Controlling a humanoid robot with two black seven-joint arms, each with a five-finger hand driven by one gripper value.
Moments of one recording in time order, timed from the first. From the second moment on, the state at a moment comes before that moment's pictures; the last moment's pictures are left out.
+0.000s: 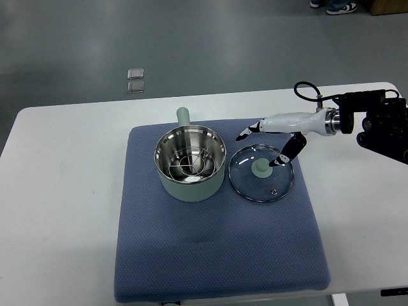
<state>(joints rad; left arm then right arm) 0.01 0.00 -0.06 -0.18 0.00 -0.03 0.06 1.14 -0.50 -0.07 0.88 -1.29 0.15 0.61</state>
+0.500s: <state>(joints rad) 0.01 0.00 -0.06 -0.18 0.00 -0.03 0.06 0.96 -0.47 0.30 0.79 -0.22 0.37 0.20</state>
